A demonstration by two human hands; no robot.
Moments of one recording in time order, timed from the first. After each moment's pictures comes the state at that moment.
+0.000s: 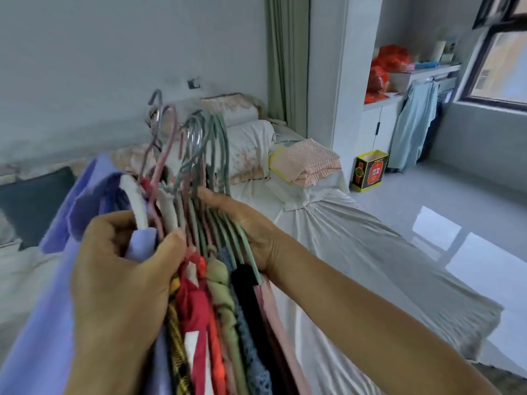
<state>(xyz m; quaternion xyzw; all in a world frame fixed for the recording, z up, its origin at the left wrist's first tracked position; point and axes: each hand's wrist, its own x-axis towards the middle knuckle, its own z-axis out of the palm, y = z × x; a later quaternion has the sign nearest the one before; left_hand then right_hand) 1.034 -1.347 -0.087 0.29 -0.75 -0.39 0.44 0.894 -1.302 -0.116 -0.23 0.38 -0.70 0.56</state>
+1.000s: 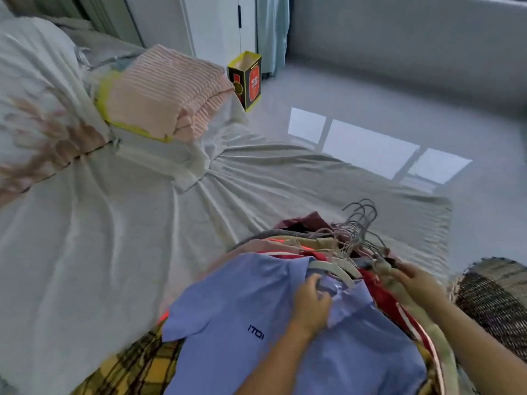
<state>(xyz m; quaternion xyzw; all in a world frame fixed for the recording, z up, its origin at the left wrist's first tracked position) 0.594 -1.383 -0.531 -0.02 -0.80 -0.52 -0.30 0.603 -1.167 -0.513 0.34 0.86 -0.36 0.11</state>
